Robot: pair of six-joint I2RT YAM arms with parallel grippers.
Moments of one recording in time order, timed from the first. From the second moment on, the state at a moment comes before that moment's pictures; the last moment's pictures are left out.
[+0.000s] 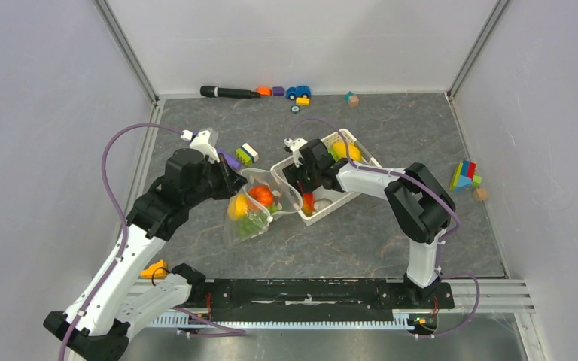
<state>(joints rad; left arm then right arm) -0.49 0.85 1.03 -0.68 0.04 -0.57 0.71 1.91 1.19 -0.12 -0.08 0.09</state>
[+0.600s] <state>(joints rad) -0.49 0.85 1.02 -0.68 0.09 -0.57 0.71 1.80 1.14 -0.16 0.02 0.14</state>
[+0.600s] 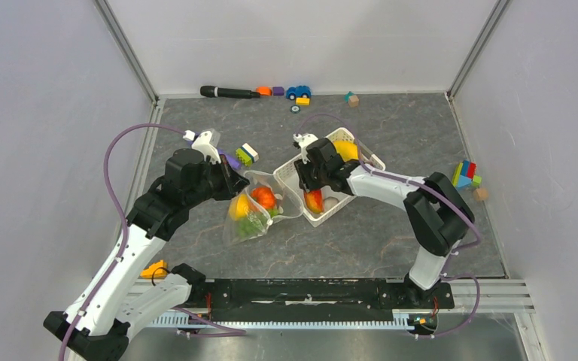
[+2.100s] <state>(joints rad) -0.49 0.86 1.01 -0.67 0.14 -0.57 0.98 1.36 0.69 0.86 -0.10 -0.03</state>
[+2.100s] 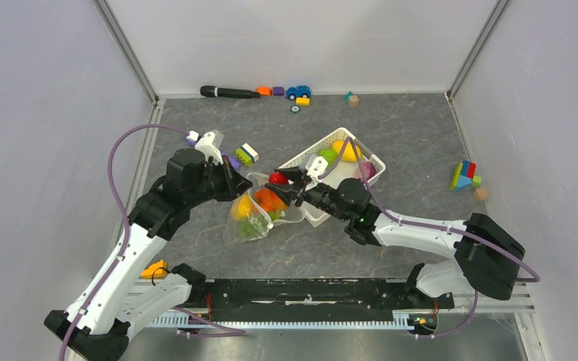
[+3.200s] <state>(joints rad) -0.49 0.86 1.01 -0.67 0.17 -0.57 0.99 1.43 0.65 0.84 -0.11 0.01</state>
